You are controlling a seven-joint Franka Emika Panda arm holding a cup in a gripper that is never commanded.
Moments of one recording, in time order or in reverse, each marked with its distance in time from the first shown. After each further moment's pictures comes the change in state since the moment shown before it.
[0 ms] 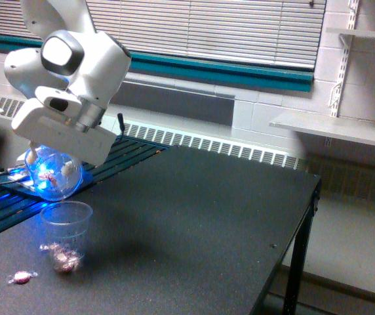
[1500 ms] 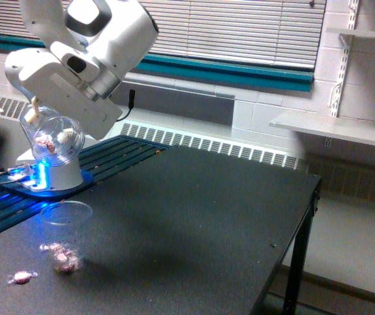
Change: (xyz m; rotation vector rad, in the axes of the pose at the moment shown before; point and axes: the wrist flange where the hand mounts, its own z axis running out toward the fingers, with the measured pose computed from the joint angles) arm 0.045 -0.004 -0.068 -0.193 0.079 -0.090
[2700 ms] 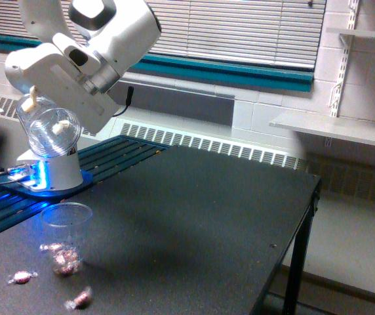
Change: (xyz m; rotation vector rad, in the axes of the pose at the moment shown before) arm -0.002 0.010 -0.007 -0.056 0.024 -0.026
